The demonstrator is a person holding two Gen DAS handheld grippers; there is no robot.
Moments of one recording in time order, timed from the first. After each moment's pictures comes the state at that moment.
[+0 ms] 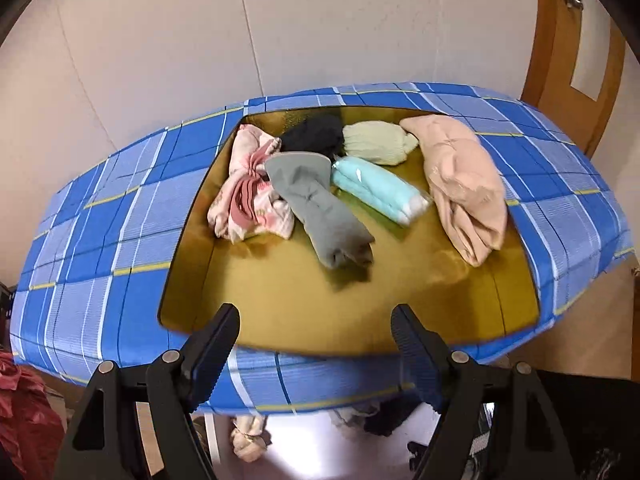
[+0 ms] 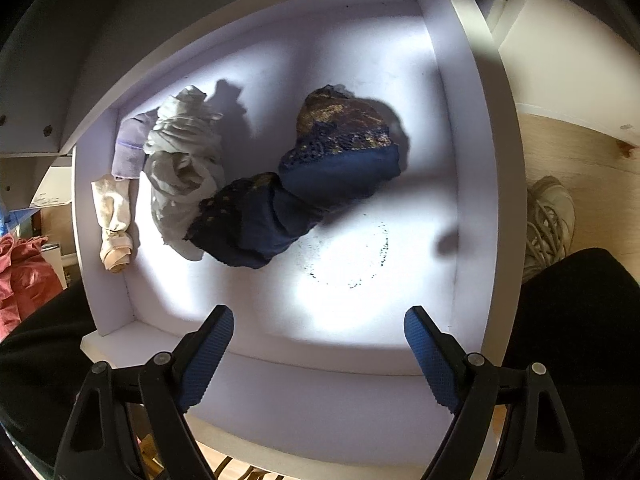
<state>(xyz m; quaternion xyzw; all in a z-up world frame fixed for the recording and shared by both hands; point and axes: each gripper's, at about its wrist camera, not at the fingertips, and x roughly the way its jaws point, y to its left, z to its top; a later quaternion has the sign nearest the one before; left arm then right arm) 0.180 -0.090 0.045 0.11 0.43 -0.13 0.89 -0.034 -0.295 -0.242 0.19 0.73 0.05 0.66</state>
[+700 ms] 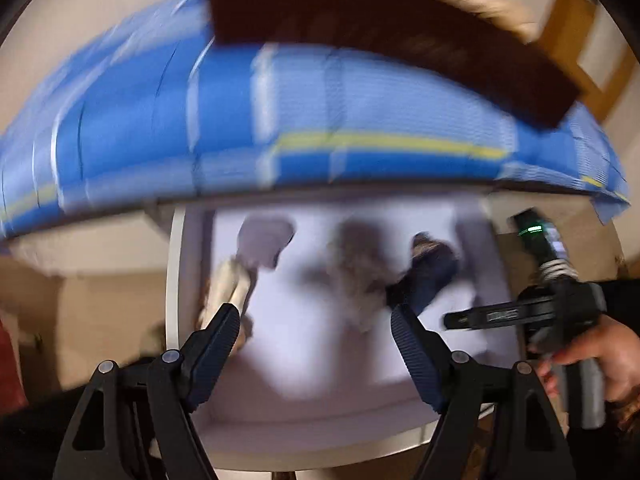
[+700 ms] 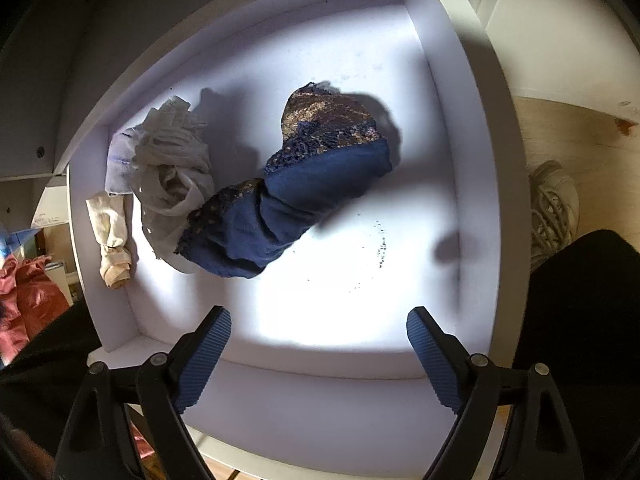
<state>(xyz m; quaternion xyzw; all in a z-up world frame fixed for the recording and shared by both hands) 0.105 -0.002 -0.100 0.05 0.53 -0.13 0.84 -0.035 -0.308 -0.252 0.23 0.72 0.04 0.65</state>
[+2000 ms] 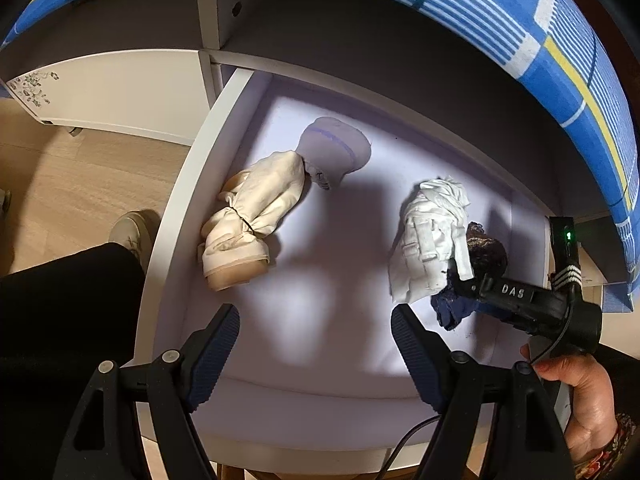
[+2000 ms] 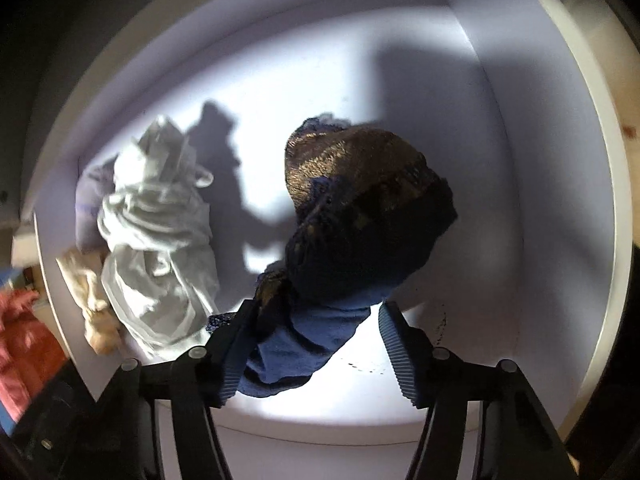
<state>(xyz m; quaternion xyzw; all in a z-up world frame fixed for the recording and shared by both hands) 0.117 0.056 -0.180 -0.11 0.63 -0.04 0.77 0.025 -0.268 -0.291 0.21 0.72 -0.01 0.66</state>
